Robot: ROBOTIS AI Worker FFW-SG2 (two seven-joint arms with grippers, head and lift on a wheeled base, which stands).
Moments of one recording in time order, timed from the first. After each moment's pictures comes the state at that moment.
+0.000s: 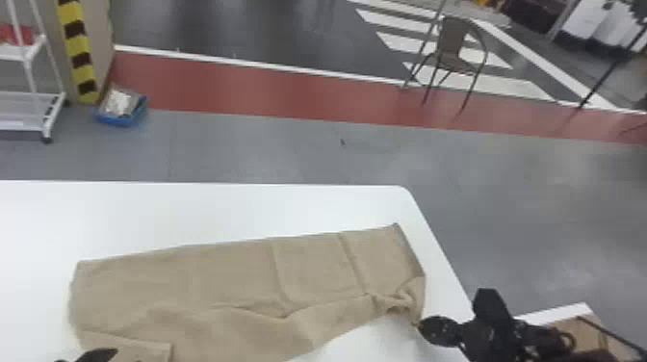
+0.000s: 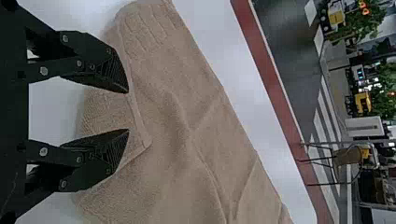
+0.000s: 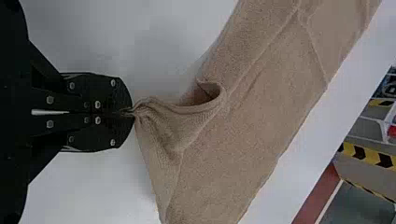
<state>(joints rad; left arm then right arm) 0.51 0.27 -0.26 -1.95 -0.19 0.40 -0.20 0.18 -0.33 -0.58 -1.24 0.55 -0.17 1.09</state>
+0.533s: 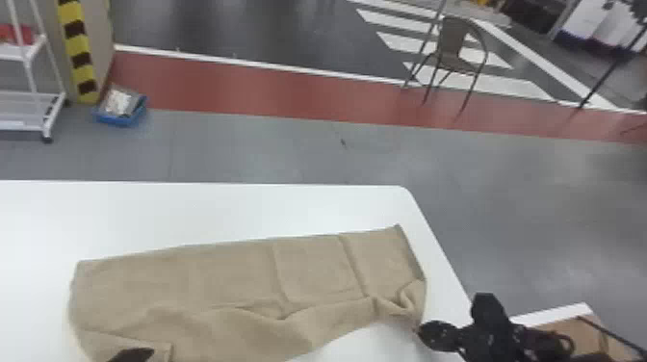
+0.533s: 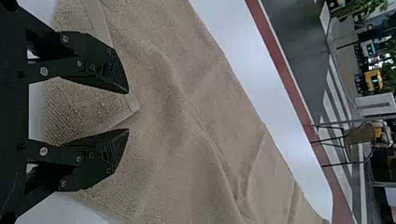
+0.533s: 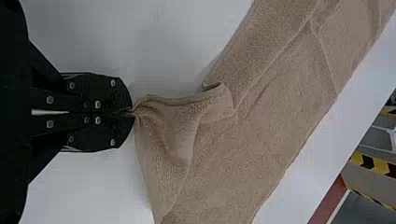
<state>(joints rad) 0.39 0.24 -0.39 -1.81 -0.25 0.44 -0.17 0.20 -0.33 -0.57 -1.24 0.56 -0.18 1.09</state>
